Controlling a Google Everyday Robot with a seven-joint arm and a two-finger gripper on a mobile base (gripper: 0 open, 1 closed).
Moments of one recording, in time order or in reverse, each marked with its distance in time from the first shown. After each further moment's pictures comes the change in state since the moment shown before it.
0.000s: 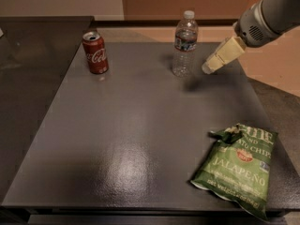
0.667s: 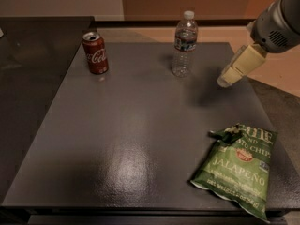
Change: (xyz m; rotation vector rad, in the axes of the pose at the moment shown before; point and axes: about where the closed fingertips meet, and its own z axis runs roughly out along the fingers) arm 0.024 0.037 -0.050 0.029 0.111 -0.092
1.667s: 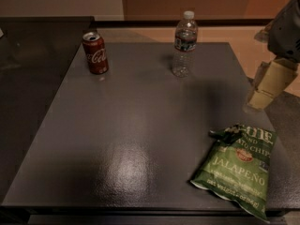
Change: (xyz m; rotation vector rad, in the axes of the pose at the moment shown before) arm 0.027 0.065 -0.054 -0.086 0.209 -0.188
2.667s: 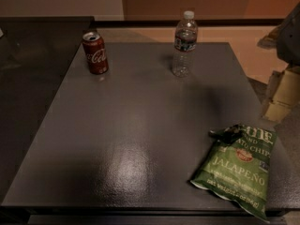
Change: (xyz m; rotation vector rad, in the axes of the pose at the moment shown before) arm 0.012 0.023 -0.011 -0.049 0.054 -0.080
